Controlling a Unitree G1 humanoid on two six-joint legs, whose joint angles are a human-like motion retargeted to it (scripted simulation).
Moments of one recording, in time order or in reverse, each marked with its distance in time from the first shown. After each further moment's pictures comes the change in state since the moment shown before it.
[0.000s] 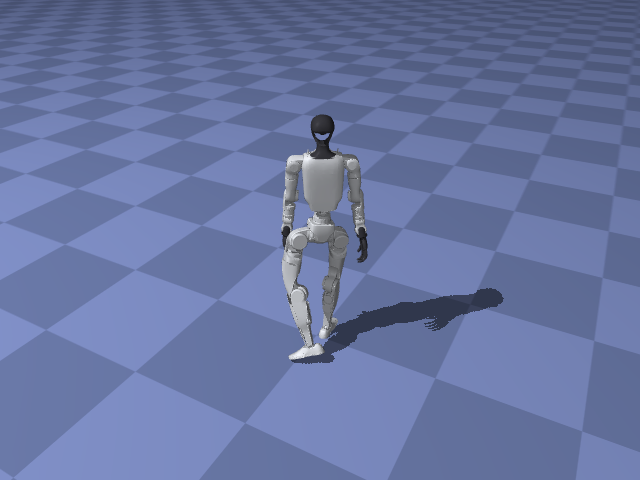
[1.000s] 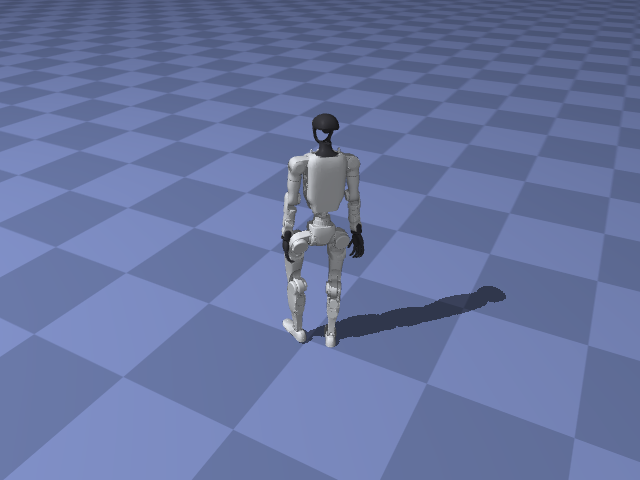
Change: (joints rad) left arm -0.039 -0.047 -0.064 -0.092 -0.005 -0.054 0.000; right arm -0.042 -0.012 0.084 -0.135 -0.086 -0.053 0.071; waist 0.232 0.113 0.106; left_leg -0.504 -0.188 -0.861 -0.127 -0.124 -0.052; right_leg 0.036 0.098 0.287 -0.023 0.024 0.011
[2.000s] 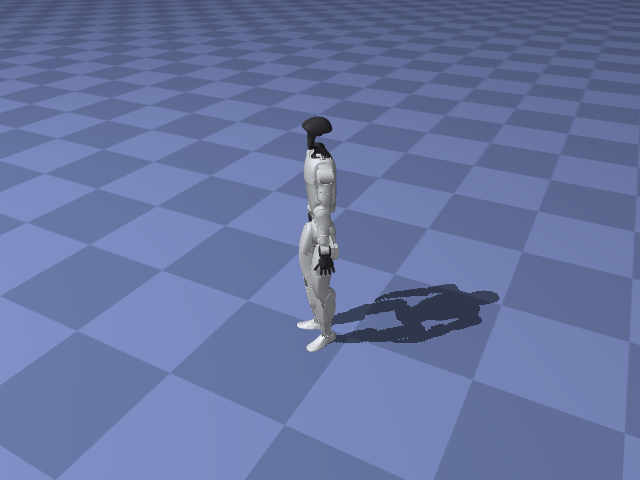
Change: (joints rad) left arm 0.027 0.042 0.116 0.073 0.010 0.009 -0.063; right arm 0.025 0.011 0.001 -0.050 0.054 -0.015 0.028; waist -0.064 0.040 -0.057; left_leg 0.146 0.021 0.209 -0.105 -0.012 -0.049; right_leg -0.123 0.028 0.019 0.130 -0.066 0.075
